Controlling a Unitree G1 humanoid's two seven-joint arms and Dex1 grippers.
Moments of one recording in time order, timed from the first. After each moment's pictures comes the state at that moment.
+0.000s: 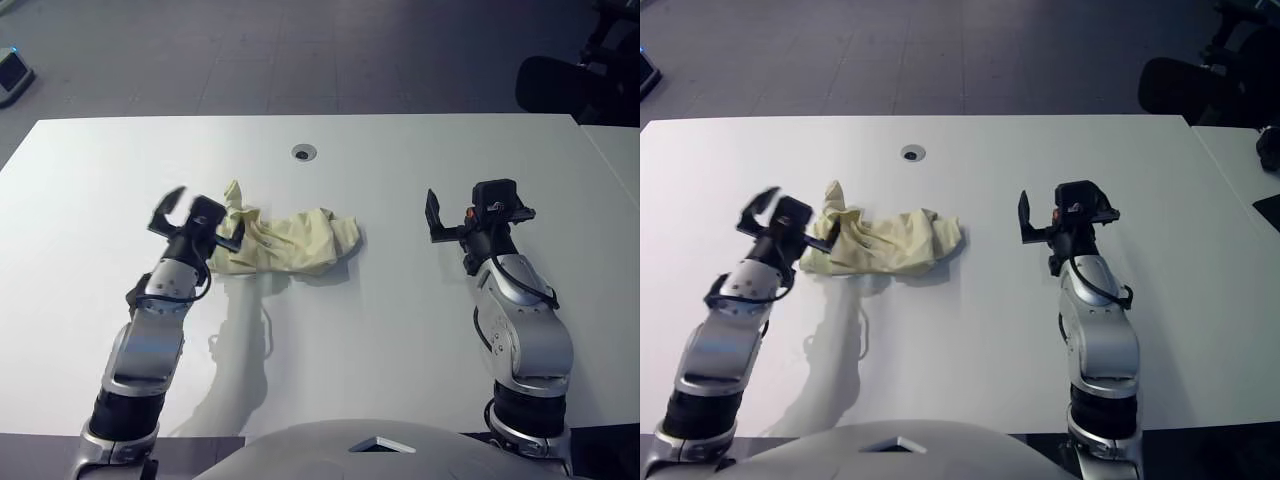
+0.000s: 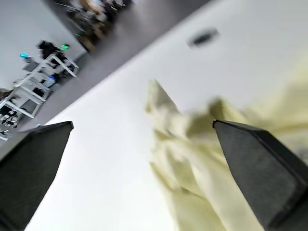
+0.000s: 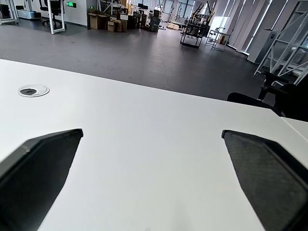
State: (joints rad) left arm 0.00 0.51 -0.14 -0.43 0.18 0.61 -0.18; right arm -0.06 -0.17 -0.04 -0.60 -0.01 0.77 0.04
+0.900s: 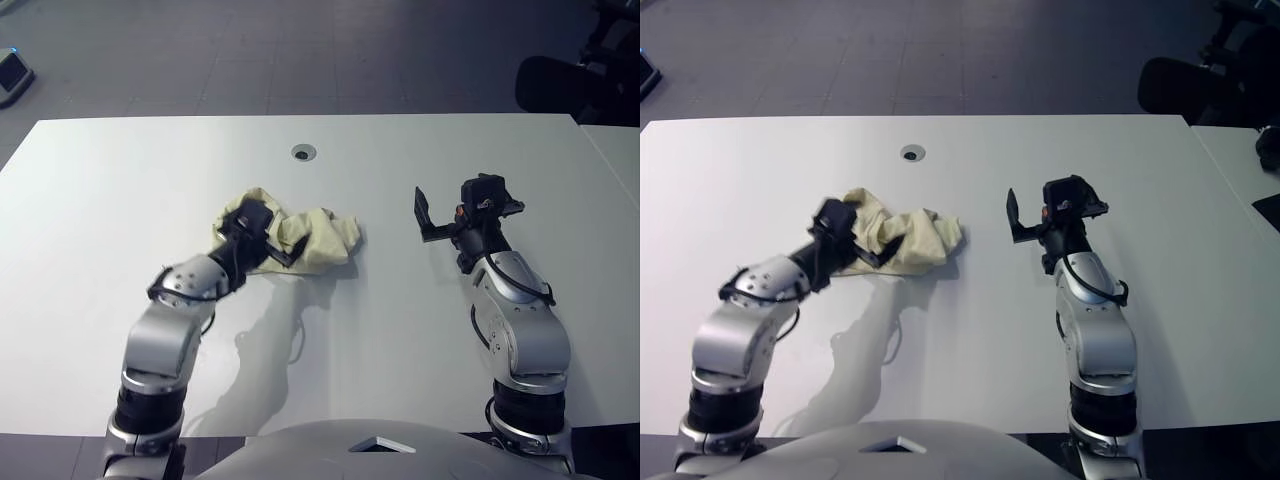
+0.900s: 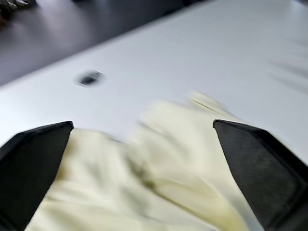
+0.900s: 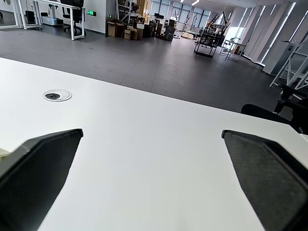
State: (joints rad) left arm -0.13 0.37 -0.03 -0.53 -0.09 0.77 -0.42; right arm -0.07 -0.19 0.00 -0.59 -0.01 0.73 0.10
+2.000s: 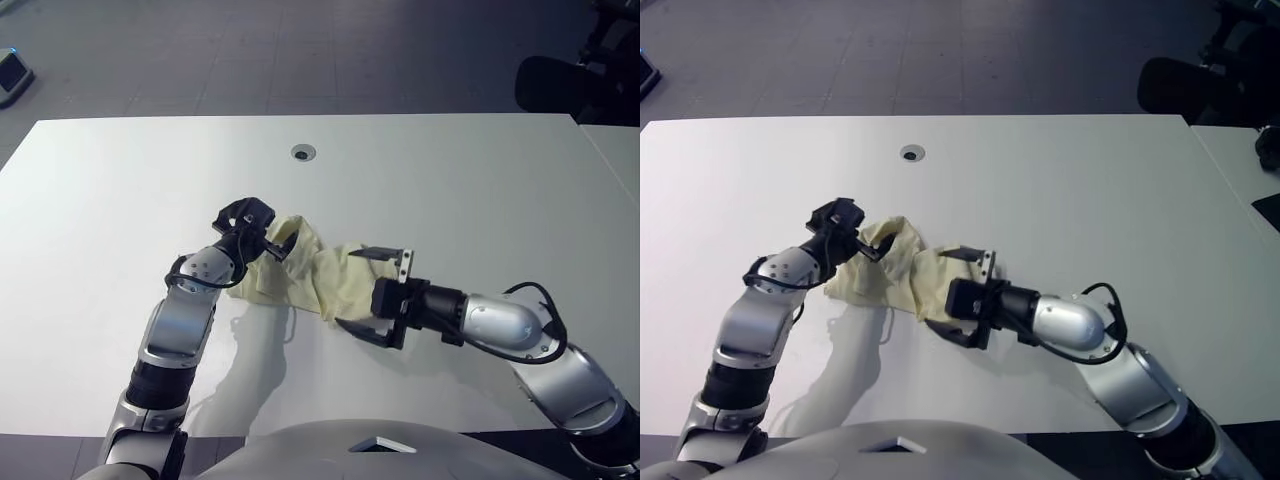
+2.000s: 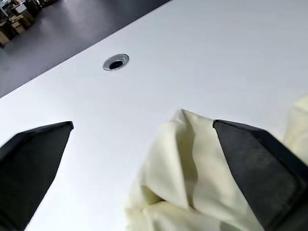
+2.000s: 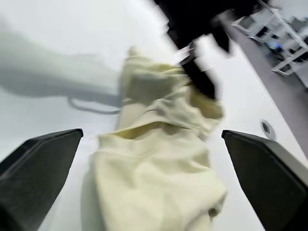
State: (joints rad) left arm -0.14 0.35 -0.09 -0.44 0.04 0.76 -0.41; right arm -0.04 -0.75 0.48 -0.79 -0.07 0.47 0.74
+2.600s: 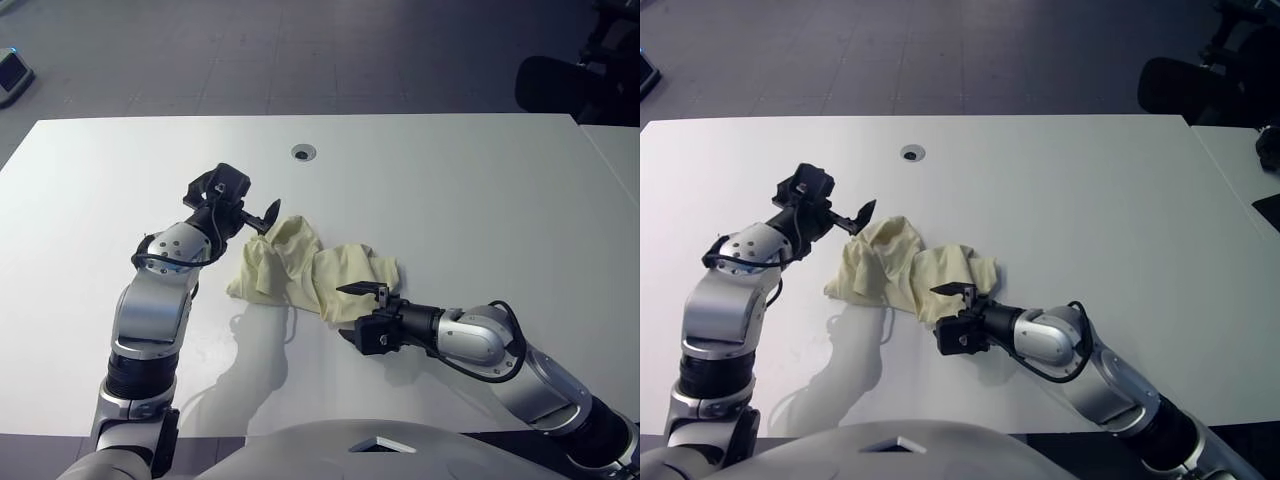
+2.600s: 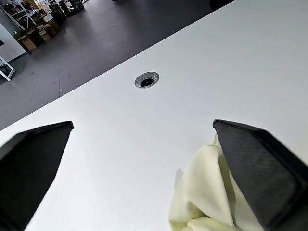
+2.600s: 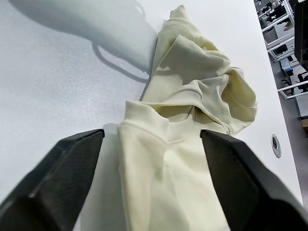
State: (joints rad) left arm -0.22 0.41 -0.04 -0.49 0.01 0.84 -0.38; right arm -0.02 -0.74 0.59 -0.66 -0.34 0.27 0.75
